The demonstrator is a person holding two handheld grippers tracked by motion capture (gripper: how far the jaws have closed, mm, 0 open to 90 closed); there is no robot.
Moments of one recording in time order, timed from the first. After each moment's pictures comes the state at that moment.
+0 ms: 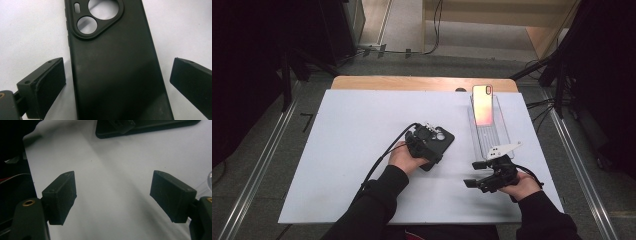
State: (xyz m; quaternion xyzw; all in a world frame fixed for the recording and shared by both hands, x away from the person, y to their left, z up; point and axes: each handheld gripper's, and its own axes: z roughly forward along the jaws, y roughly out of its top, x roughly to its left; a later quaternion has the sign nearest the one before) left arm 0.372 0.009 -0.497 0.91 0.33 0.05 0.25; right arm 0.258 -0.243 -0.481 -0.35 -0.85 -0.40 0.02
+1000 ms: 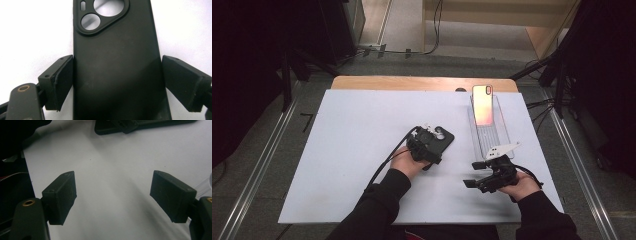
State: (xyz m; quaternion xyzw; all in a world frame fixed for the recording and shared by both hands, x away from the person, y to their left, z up) left arm 0.360 0.005 -0.498 0.90 0.35 0.10 0.25; right arm 0.258 -0.242 -0.482 -0.35 -0.85 -0.39 0.01
